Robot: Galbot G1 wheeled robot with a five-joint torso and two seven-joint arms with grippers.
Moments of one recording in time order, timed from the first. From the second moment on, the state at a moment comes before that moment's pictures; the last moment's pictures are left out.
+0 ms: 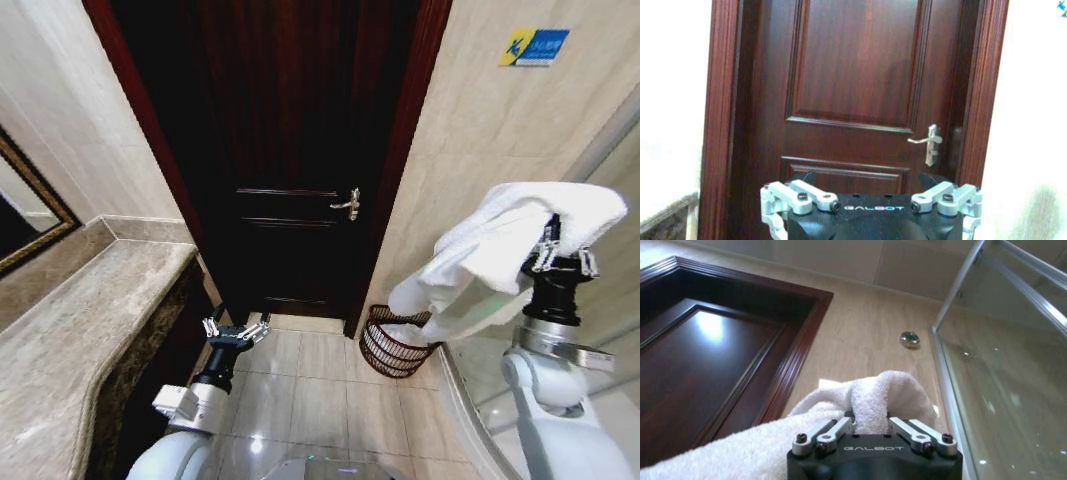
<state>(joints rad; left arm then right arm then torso) 1.86 -1.53 -0.56 -2.50 -0.15 0.09 0.09 -1.34 1.16 0.90 2.07 0.30 0.61 0.10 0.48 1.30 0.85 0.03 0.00</state>
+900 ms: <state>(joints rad) 1.86 -1.53 -0.56 -2.50 -0.15 0.09 0.09 -1.39 1.19 0.93 2.09 0.32 0.64 0.07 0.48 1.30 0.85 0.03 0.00</state>
